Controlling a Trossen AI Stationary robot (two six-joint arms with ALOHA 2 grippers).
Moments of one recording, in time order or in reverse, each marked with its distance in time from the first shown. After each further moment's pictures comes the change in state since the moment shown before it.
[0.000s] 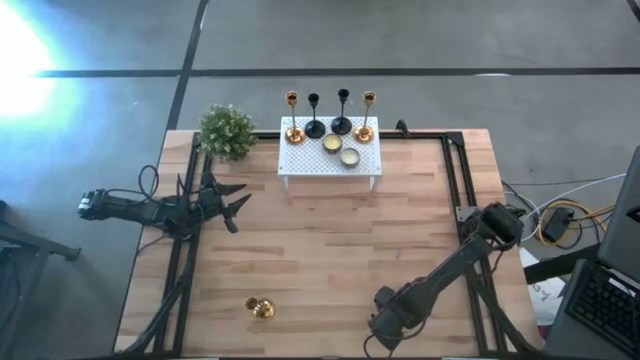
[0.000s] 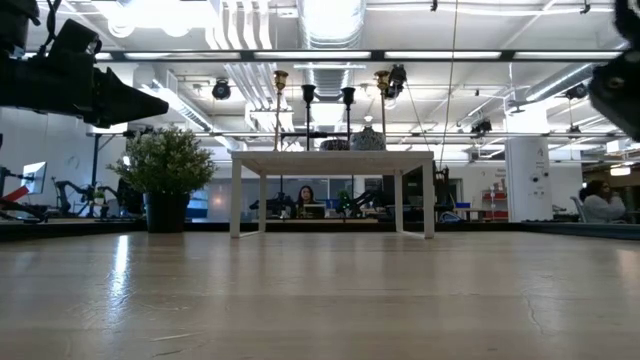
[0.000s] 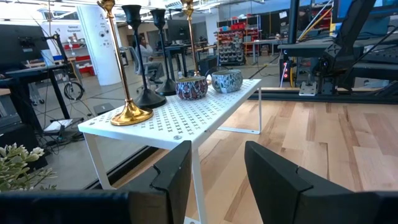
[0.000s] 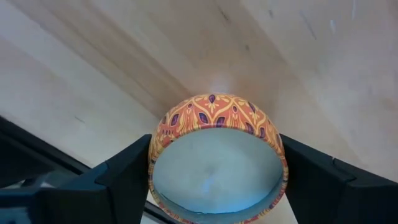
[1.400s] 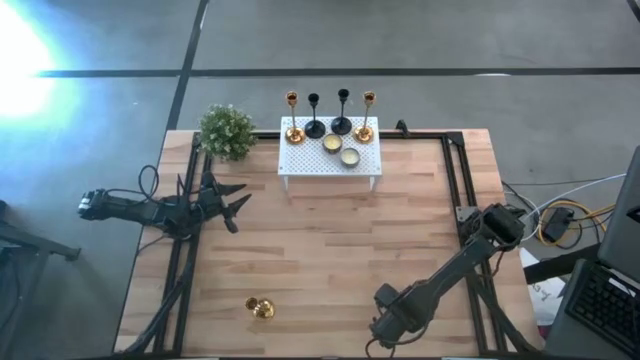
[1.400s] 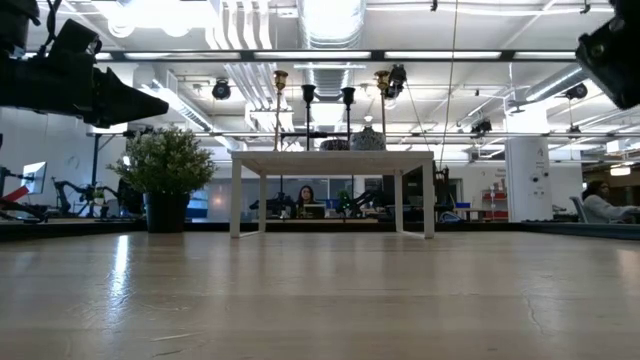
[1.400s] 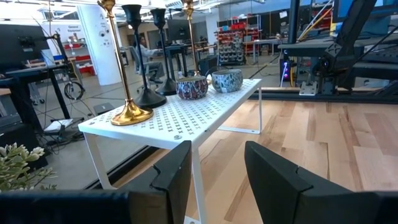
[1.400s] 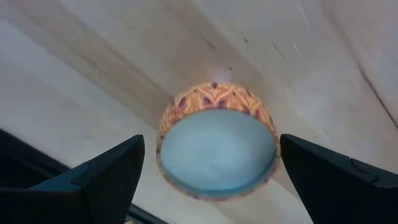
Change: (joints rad) left arm 0.000 0.000 0.000 -0.003 0.000 0.000; right arm 0.023 0.001 0.057 -0.087 0.113 0.063
